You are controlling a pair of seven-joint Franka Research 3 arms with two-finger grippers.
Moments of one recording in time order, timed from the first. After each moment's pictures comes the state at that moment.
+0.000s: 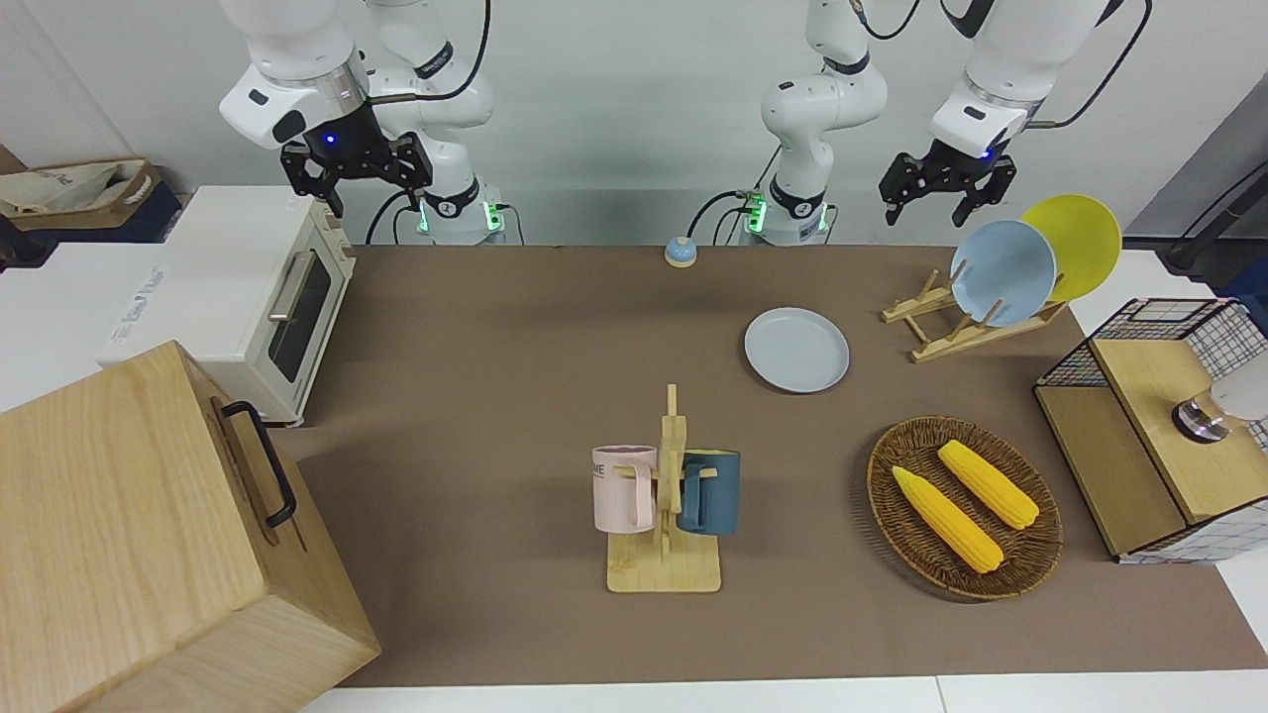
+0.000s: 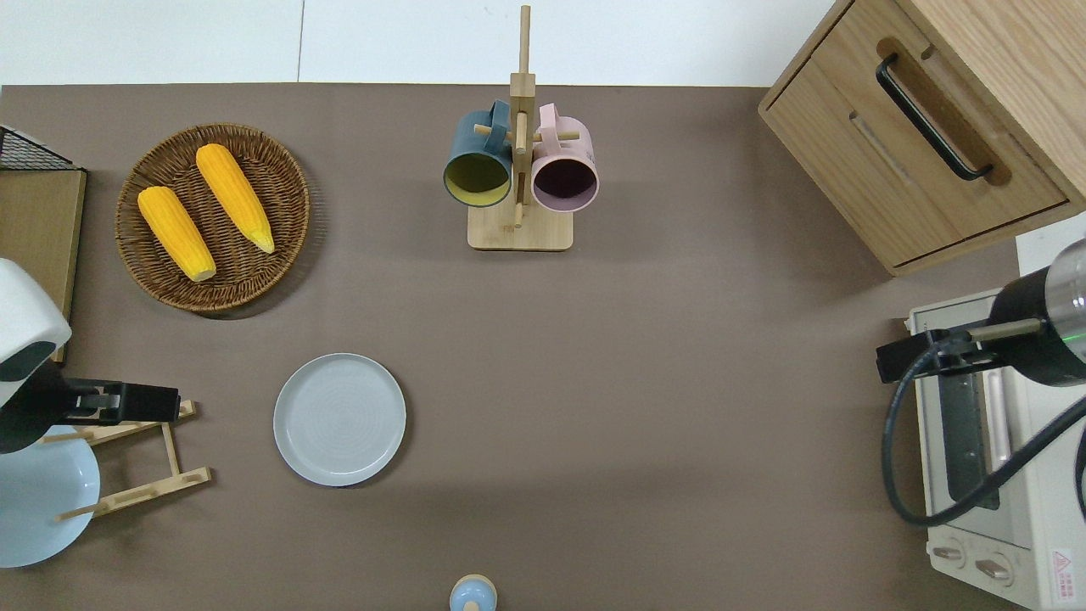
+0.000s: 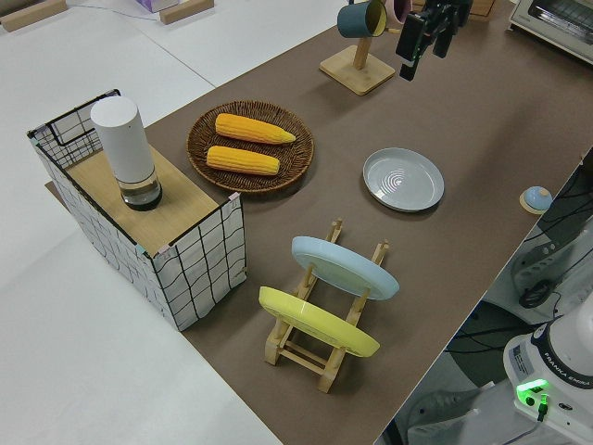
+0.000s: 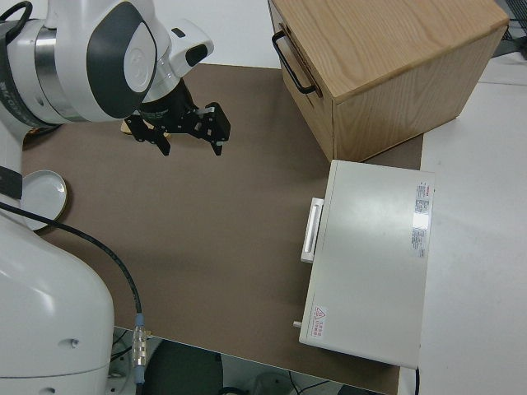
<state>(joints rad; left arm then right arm) 0.21 -0.22 -0.23 -1.82 -0.06 1.55 0.06 -0.03 -0.02 0.14 -1.48 0.00 1.33 0.02</state>
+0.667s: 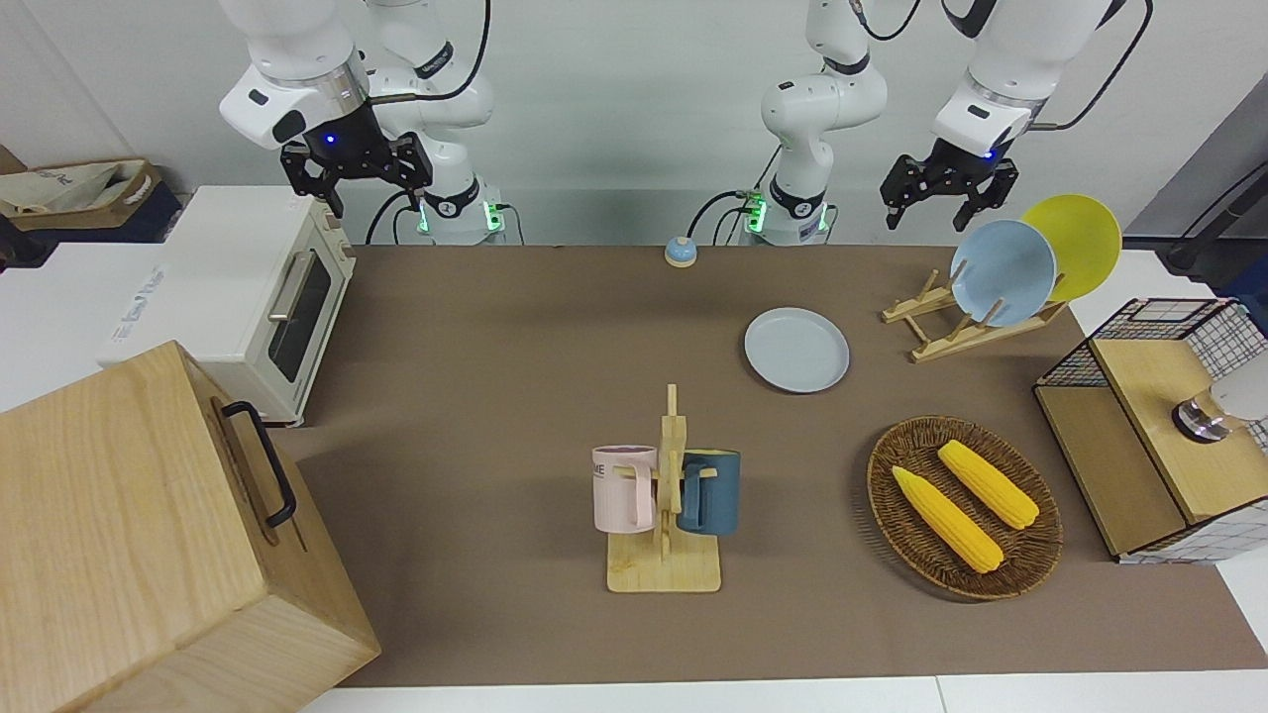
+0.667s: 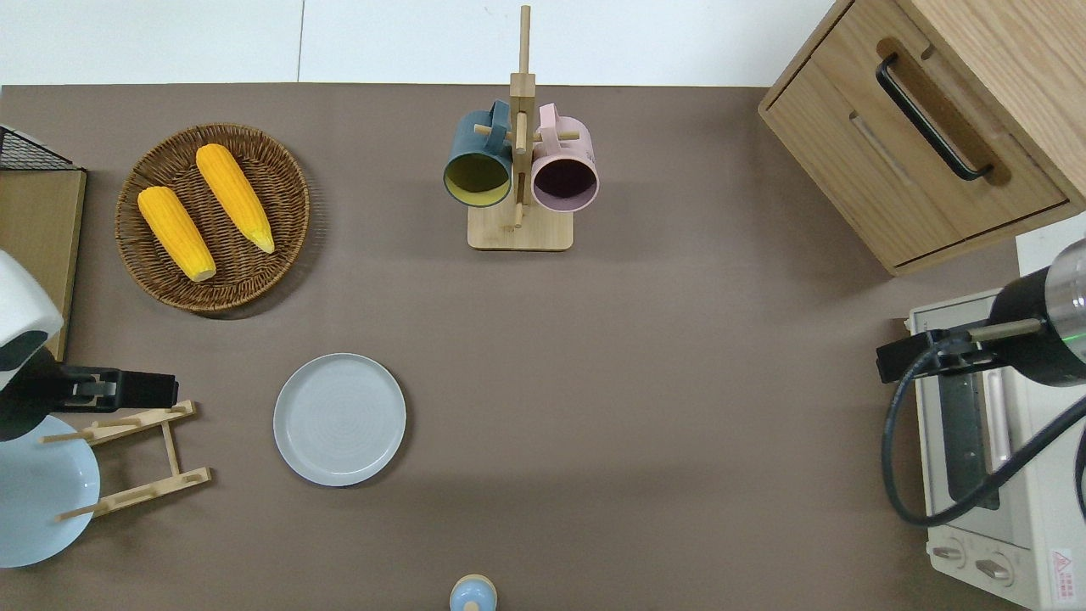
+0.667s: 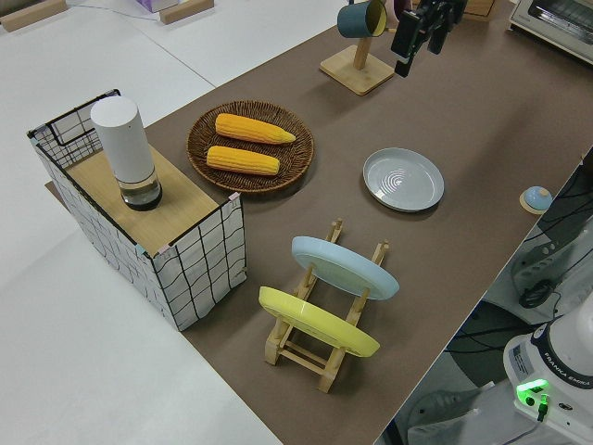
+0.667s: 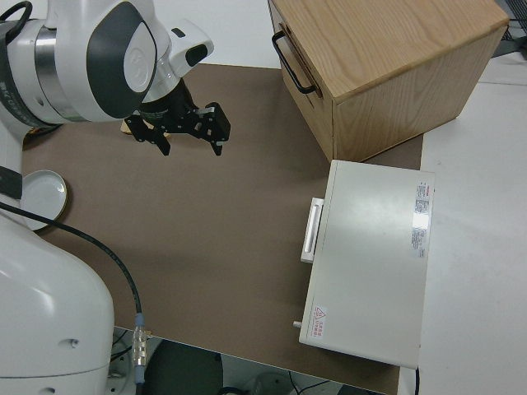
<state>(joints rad) 0.21 -0.21 -0.22 -1.81 -0.06 1.59 0.06 -0.03 -0.02 0.14 -1.48 0.00 1.33 0.02</state>
